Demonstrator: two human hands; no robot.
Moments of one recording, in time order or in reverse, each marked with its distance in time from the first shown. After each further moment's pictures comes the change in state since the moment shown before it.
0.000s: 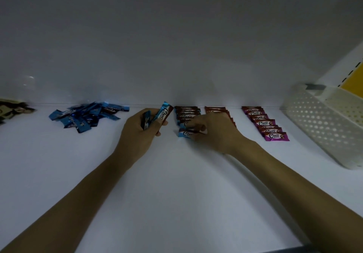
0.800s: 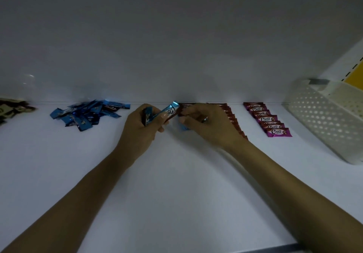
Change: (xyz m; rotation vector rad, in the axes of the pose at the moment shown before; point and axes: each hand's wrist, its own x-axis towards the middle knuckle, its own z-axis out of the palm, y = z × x) left_hand 0.002 0.000 -0.002 0.005 -0.012 0.005; right_hand -0.002 -0.027 -0.002 0.609 0.162 0.089
